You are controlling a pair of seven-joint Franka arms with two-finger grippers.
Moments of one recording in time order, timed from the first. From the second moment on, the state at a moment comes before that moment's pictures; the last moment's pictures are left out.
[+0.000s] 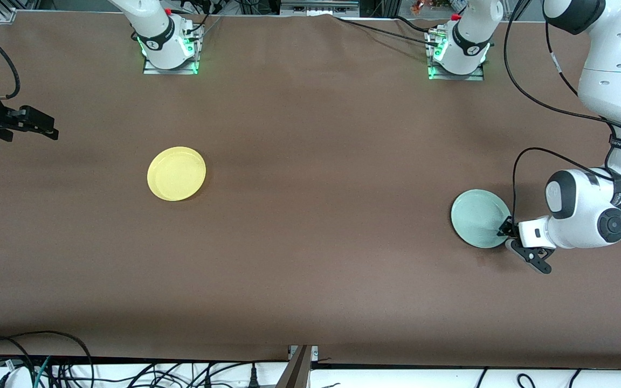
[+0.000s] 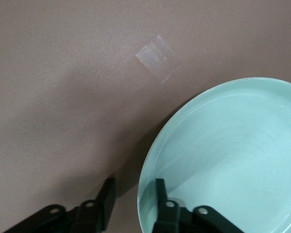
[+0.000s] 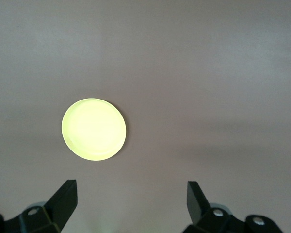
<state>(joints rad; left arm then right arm) 0.29 0.78 -0.18 -1.57 0.07 2.21 0.76 0.08 0.02 -0.14 -1.67 -0.01 1.62 -0.12</state>
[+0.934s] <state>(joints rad) 0.03 0.60 -0.19 -1.50 0.38 1.99 0.49 0.08 0.01 -0.14 -1.67 -0.01 1.62 -0.12</state>
